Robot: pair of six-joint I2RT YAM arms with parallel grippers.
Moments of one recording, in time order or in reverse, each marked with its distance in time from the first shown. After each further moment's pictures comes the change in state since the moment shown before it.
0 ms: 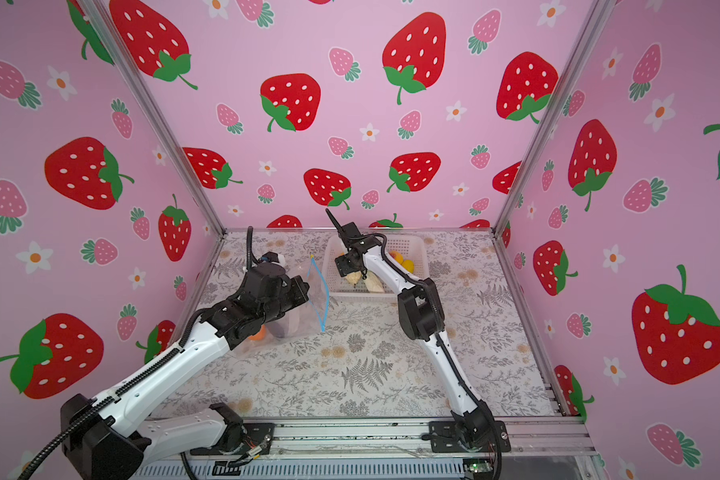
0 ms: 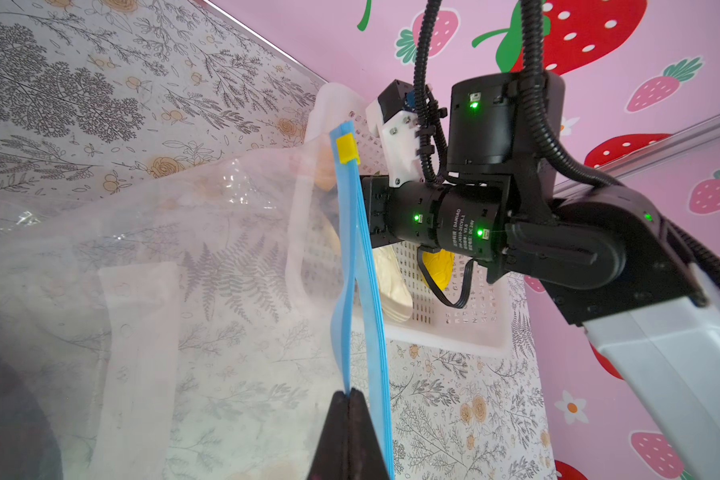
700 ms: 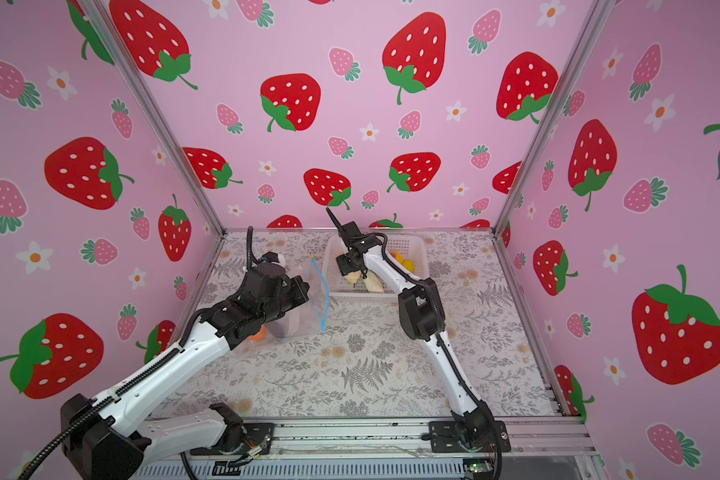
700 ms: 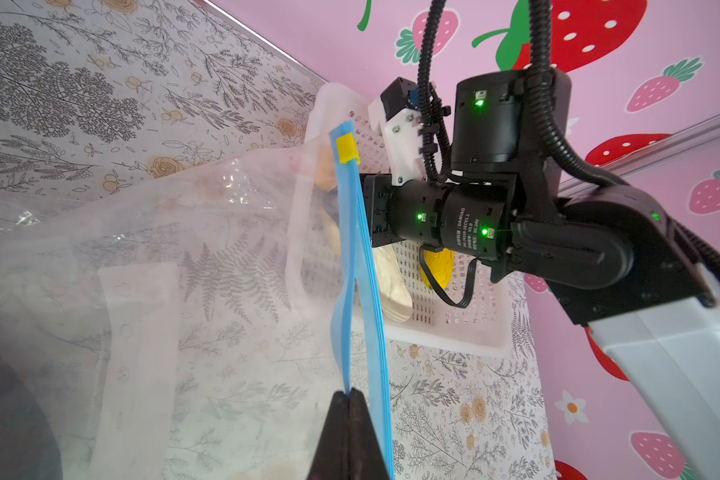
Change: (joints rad) left arm 0.000 0.000 0.000 0.000 0.000 0.000; right arm -0.007 -0.025 -0.007 -0.005 -0.013 0.003
